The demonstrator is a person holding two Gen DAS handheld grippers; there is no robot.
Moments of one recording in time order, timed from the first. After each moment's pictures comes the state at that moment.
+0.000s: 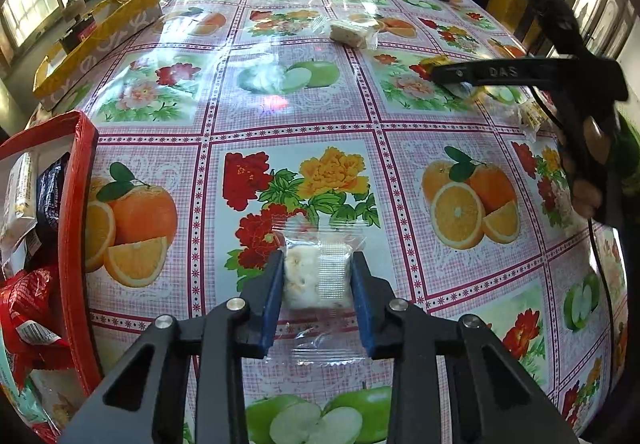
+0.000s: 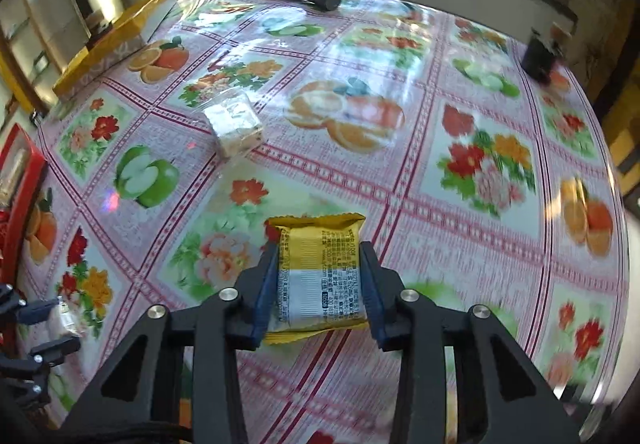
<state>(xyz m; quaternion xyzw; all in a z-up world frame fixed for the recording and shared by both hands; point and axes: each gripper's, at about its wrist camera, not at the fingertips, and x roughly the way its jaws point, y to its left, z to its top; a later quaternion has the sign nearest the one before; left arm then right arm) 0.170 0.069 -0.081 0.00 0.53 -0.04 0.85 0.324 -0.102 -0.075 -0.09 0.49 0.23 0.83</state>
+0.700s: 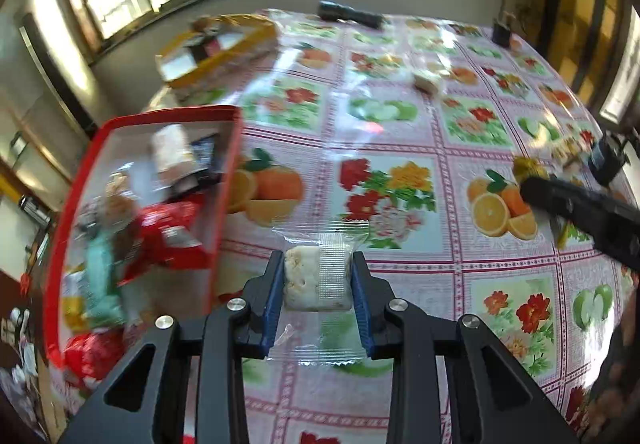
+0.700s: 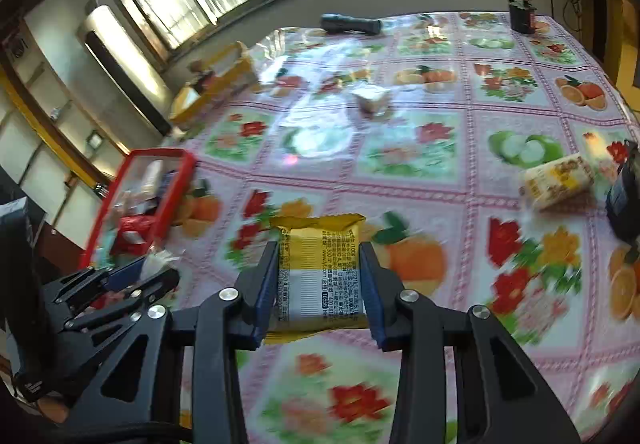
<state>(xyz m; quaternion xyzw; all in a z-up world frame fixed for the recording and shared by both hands) 0.093 0.094 -0.022 0.01 0.47 0.12 0.87 0.160 -0.093 -0.026 0.08 0.45 0.28 0.84</state>
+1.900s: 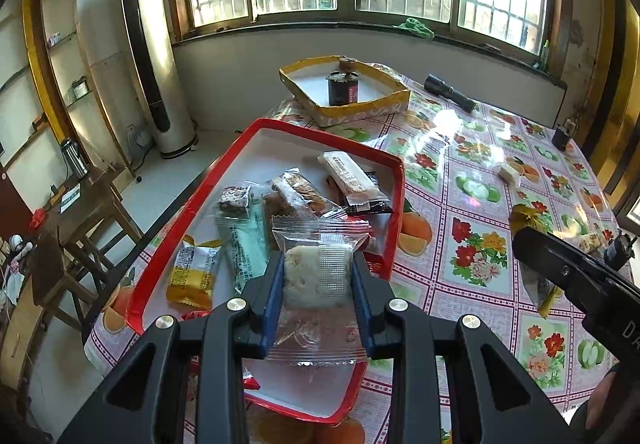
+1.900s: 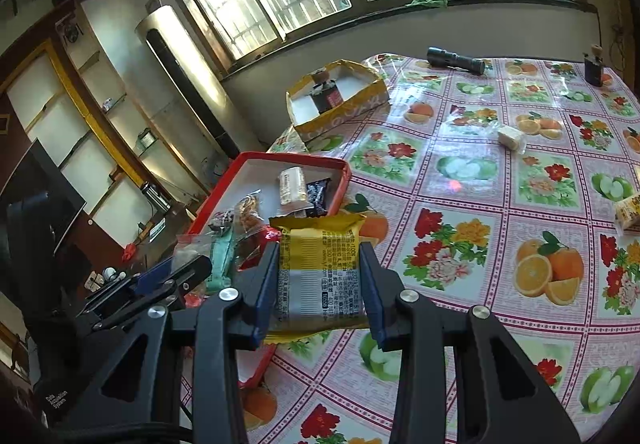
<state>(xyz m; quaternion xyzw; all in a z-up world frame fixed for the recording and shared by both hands) 0.025 0.189 0.025 -0.08 0.38 0.22 0.90 0.087 0.028 0.029 0.08 0.39 0.36 0.85</state>
